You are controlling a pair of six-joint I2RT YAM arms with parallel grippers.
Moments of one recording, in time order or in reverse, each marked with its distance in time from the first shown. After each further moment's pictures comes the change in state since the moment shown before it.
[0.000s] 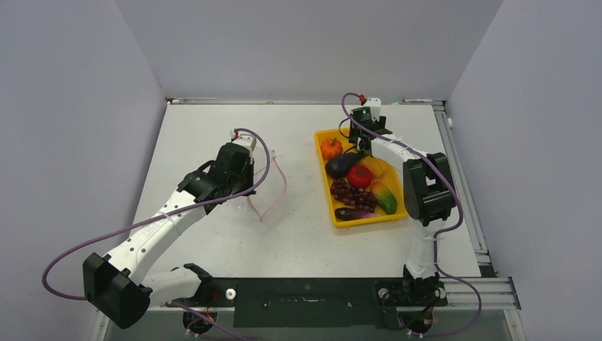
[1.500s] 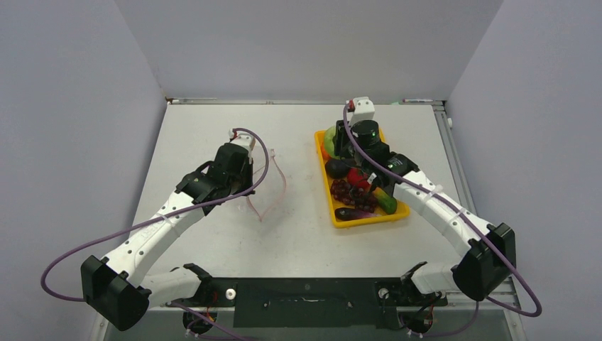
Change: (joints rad) left arm 0.000 -0.016 0.000 0.000 -0.004 0.000; right arm 0.294 -0.665 -0.267 -0.076 -0.192 -0.024
